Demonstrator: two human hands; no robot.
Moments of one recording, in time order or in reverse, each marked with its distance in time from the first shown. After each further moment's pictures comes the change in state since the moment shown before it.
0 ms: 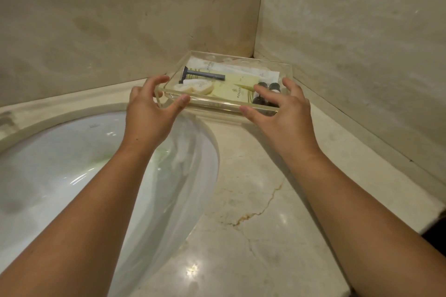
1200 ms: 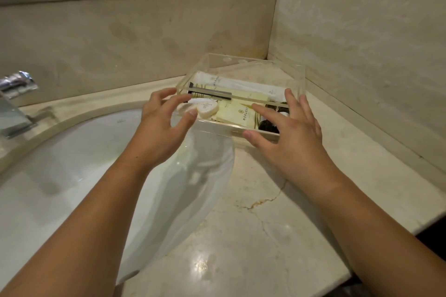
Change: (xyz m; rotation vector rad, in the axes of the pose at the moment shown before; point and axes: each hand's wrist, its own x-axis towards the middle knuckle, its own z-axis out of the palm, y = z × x) left_hand -0.043 0.002 -0.044 0.132 -0.213 0.140; right_hand -0.052 -0.016 -0.012 -0.253 -0.202 -0.131
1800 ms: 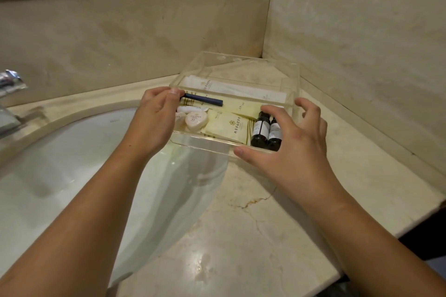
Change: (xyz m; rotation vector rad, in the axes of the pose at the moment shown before) left_hand 0.013 0.013 0.000 -0.181 0.024 -0.152; right_hand -0.030 -0.005 -0.006 0.091 0.107 0.070
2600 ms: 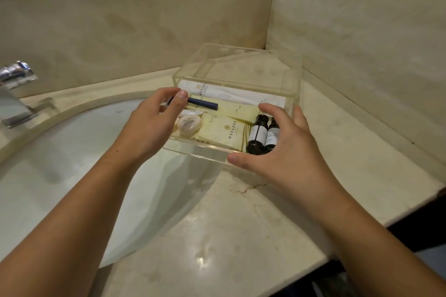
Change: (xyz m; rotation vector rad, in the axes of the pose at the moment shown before) left_hand -0.038 0.006 -0.016 -0.021 -0.079 -0.009; right_hand -0.019 -0.009 -0.010 0.278 -0.202 0.050
